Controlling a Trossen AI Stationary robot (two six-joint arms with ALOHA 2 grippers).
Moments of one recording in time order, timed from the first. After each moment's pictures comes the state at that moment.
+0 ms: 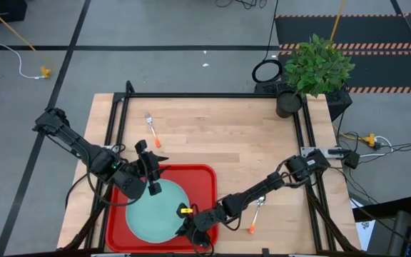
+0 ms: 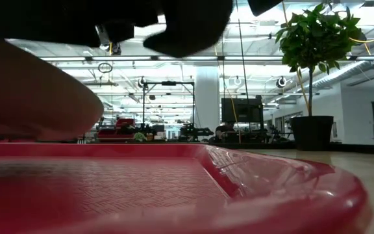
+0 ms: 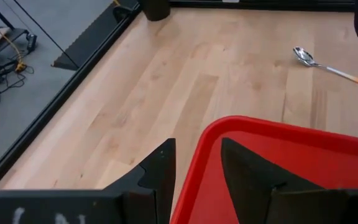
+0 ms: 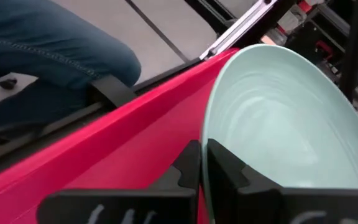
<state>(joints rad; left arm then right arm) -0.60 1.22 1.09 -0.80 -0.81 -0.60 0.47 2.29 1.61 0.25 0.02 -0.49</state>
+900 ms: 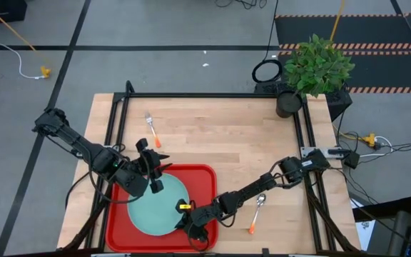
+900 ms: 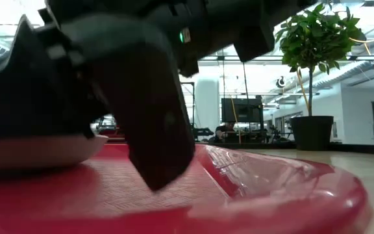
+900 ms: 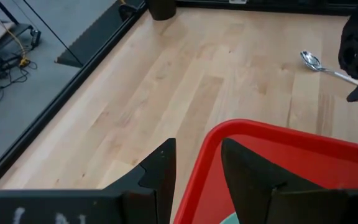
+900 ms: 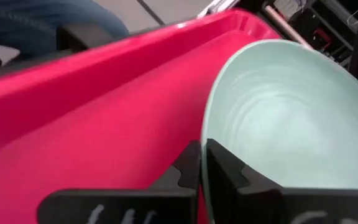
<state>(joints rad) -0.57 1.22 1.10 -0.79 -0.80 -0.60 0.44 2.37 1.60 0.30 0.02 -0.51</state>
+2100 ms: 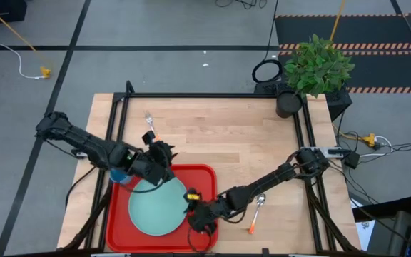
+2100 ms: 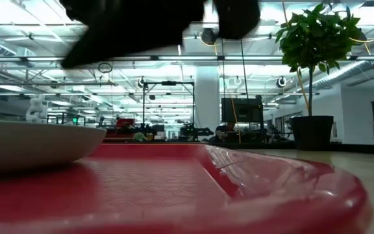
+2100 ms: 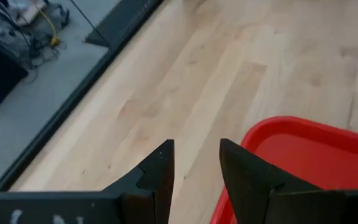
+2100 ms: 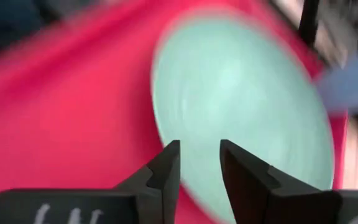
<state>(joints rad) -0.39 1.30 1.10 -0.78 -0.74 -0.54 0.44 2.15 1.60 -0.18 0.22 -0.40</state>
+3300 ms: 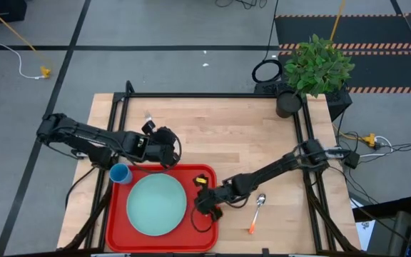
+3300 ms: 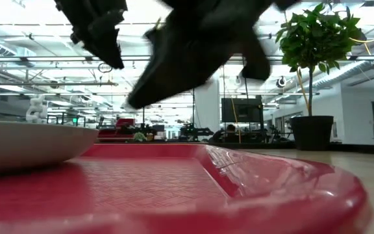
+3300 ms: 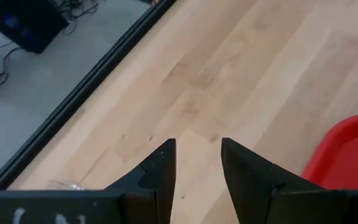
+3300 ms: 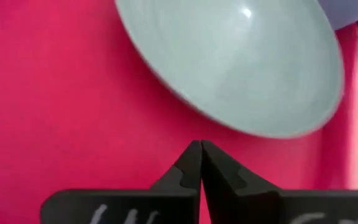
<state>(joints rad) -0.17 1.32 1.02 -0.81 -0.71 -0.58 0.36 2.01 1.37 -0.16 0.16 -0.31</state>
